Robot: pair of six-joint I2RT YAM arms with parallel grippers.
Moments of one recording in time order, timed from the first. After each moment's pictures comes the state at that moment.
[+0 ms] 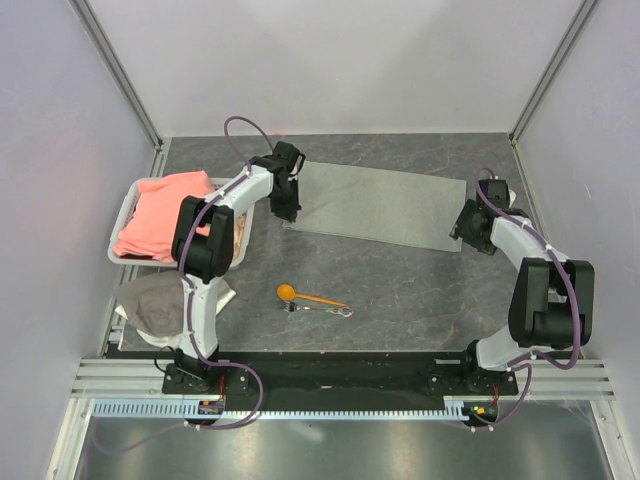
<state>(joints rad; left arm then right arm) -0.38 2.17 1.74 -0.77 0.00 -0.40 -0.09 1.54 0.95 -0.45 0.17 0.42</state>
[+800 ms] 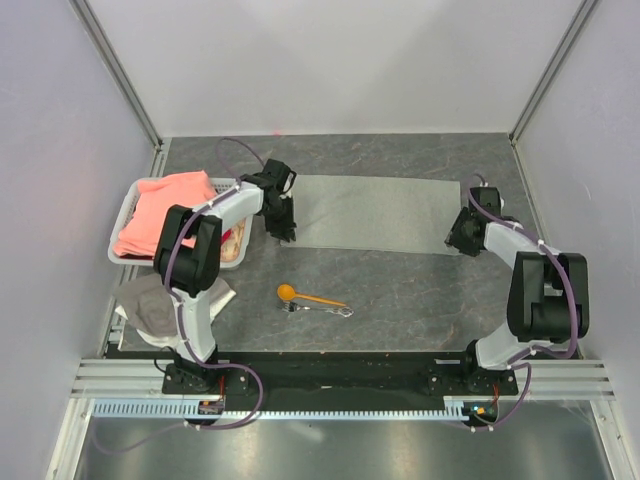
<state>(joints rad) -0.37 2.00 1.42 -0.67 0.11 -0.43 -0.06 1.58 0.87 -0.32 0.08 0.45</state>
